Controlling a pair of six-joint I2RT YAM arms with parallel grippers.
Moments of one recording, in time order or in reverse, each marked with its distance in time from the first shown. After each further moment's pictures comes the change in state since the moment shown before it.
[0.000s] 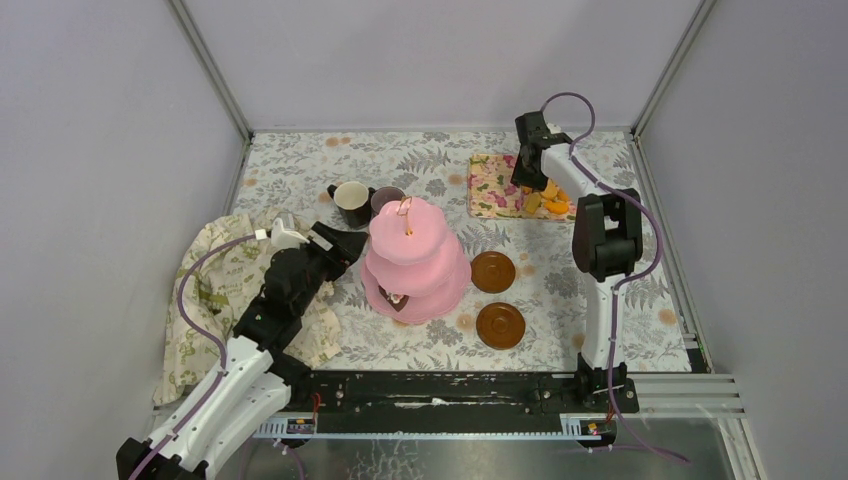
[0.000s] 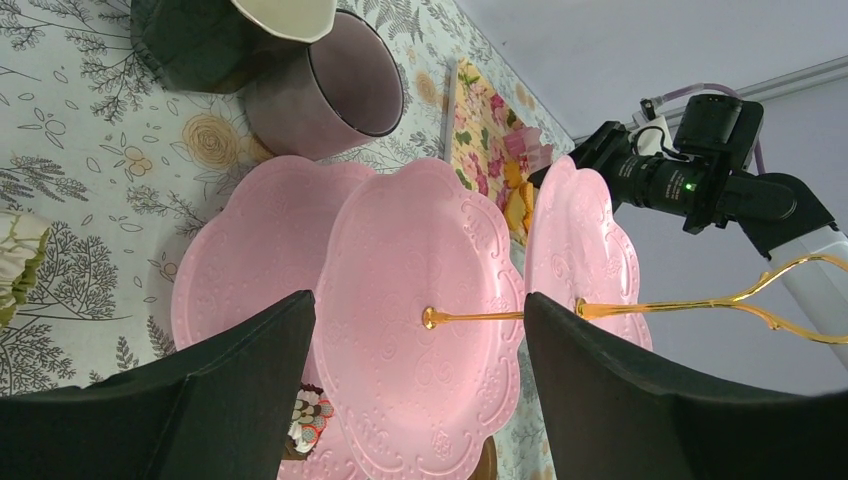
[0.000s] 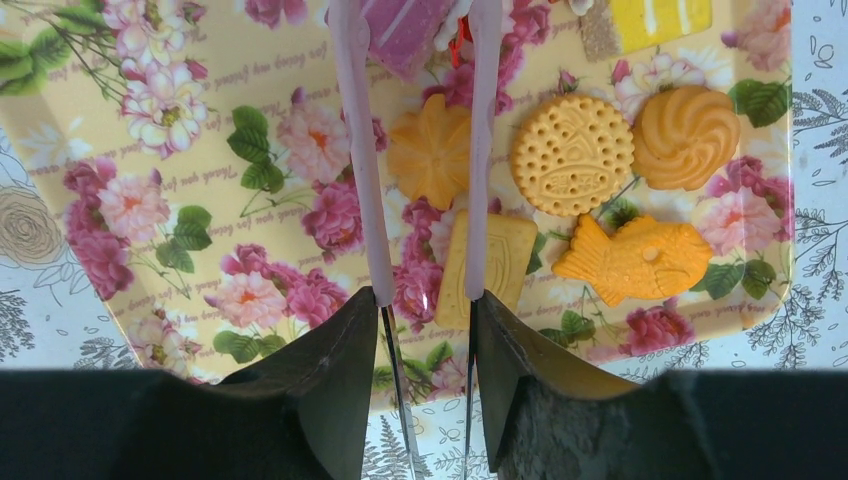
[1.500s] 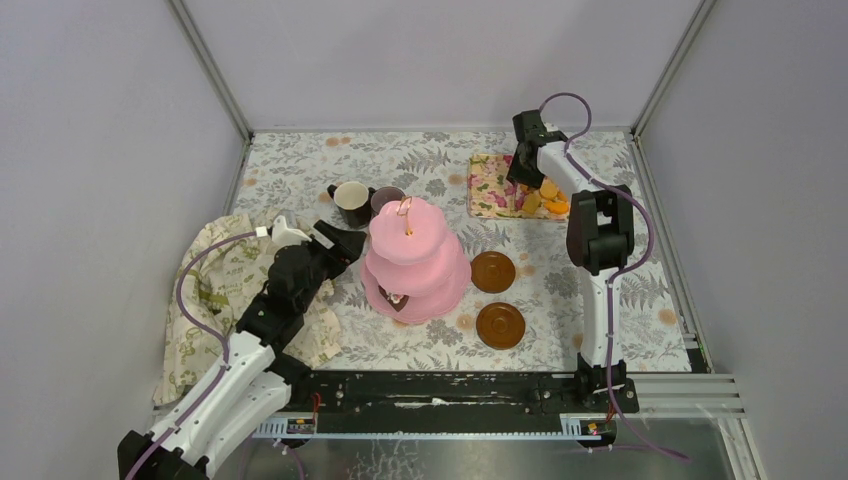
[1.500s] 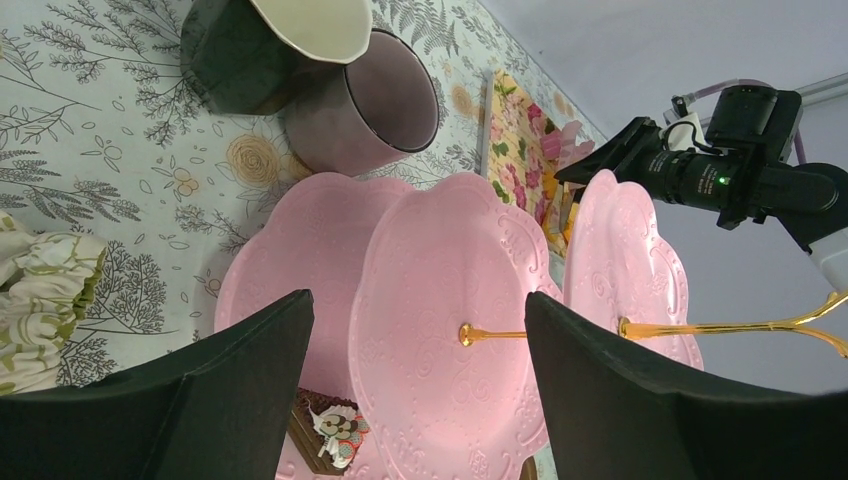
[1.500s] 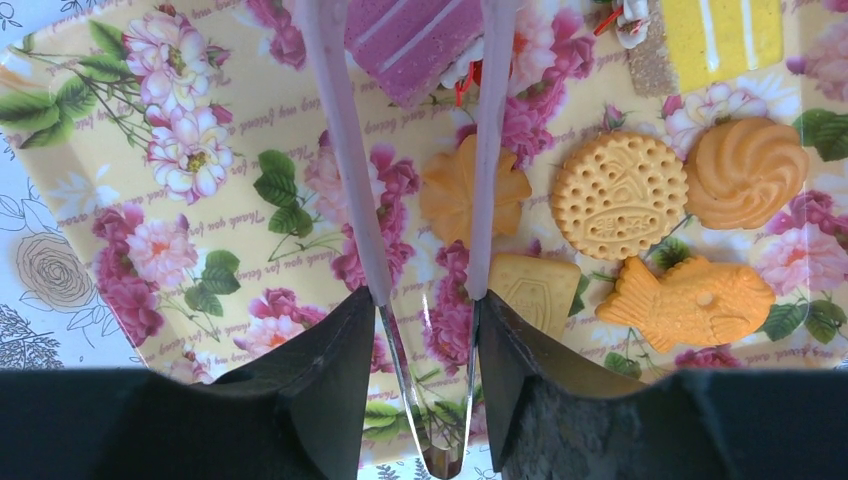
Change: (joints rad) left arm 0.000 0.037 0.009 0.000 -0.051 0.069; right arm -0.004 0.094 0.106 -0.008 -0.024 0.041
